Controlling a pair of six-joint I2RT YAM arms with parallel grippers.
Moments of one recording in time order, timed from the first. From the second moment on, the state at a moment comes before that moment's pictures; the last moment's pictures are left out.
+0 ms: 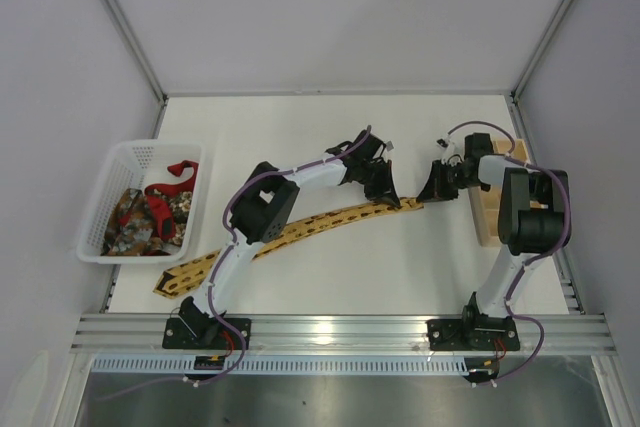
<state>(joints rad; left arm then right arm) -0.74 2.44 1.88 -0.35 0.54 -0.76 -0.07 1.88 1.09 -0.41 -0.69 -0.05</state>
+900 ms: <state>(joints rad) -0.74 2.43 1.88 -0.37 0.54 -0.75 0.27 1.81 1.30 -0.72 -0.34 0.14</state>
